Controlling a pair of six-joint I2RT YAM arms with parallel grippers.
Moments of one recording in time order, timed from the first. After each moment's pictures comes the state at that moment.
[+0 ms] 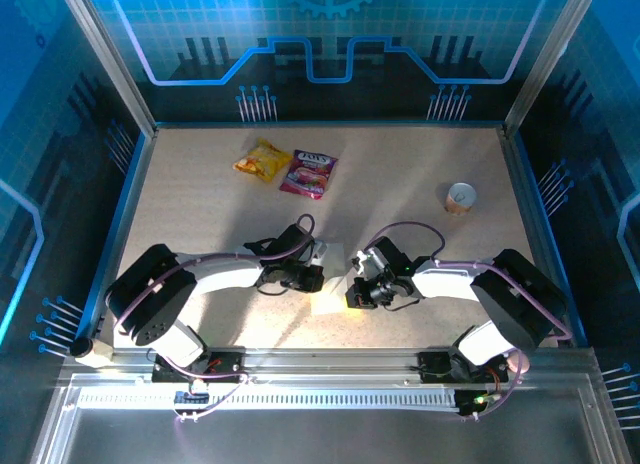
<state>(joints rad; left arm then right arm) -0.72 1.58 0.74 -0.23 0.31 -0.51 0.70 1.51 0.53 -0.12 -0.54 0.67</state>
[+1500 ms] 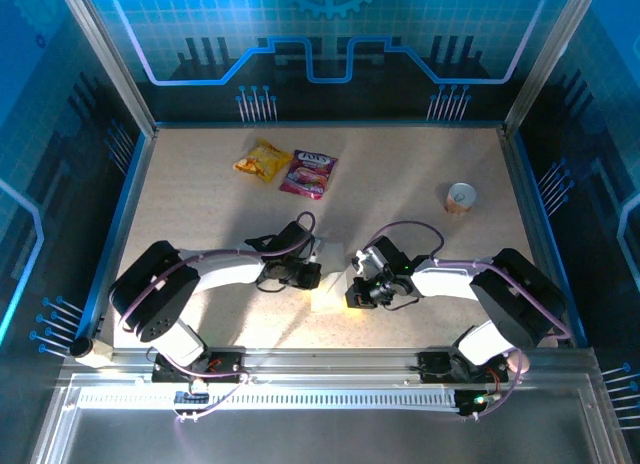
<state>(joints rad) -0.70 1.60 0.76 -0.26 0.26 -0.48 0.70 1.52 0.54 -0.14 -0.54 0.66</state>
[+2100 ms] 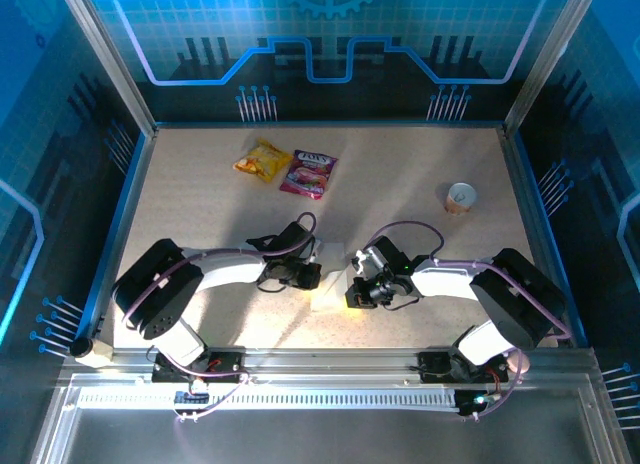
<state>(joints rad) -0.70 1.62 0.76 -0.25 0.26 -0.48 0.70 1.52 0.55 -0.14 -0.54 0.66</state>
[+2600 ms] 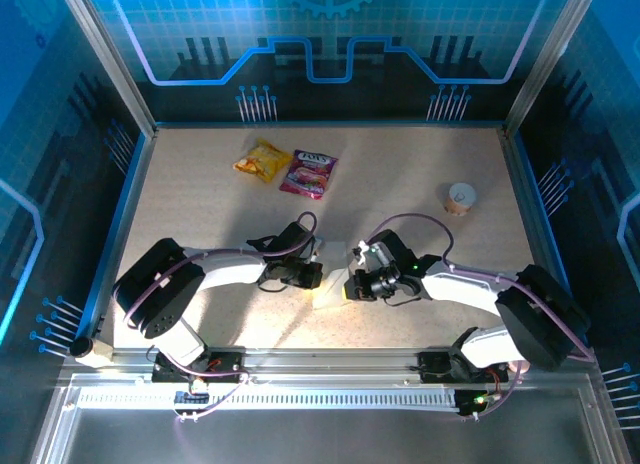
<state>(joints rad) -0.70 1.63 0.75 -0.20 0.26 -0.48 0.70 1.38 0.55 -0.12 -0.53 0.71</state>
